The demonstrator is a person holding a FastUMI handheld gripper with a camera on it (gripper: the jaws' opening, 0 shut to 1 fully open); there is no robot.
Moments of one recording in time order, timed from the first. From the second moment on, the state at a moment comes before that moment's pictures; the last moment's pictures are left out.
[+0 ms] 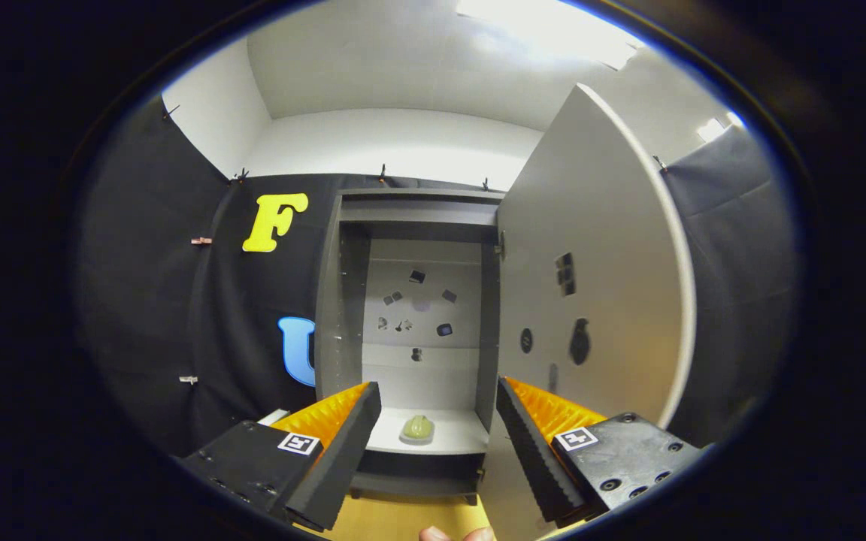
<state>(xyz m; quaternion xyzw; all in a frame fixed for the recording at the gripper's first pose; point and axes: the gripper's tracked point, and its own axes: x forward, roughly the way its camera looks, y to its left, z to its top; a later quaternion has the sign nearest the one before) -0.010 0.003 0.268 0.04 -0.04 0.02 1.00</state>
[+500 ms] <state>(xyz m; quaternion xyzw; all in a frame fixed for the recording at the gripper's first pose) -0.095 -0.115 0.249 0.01 -0.01 -0.04 1.00</state>
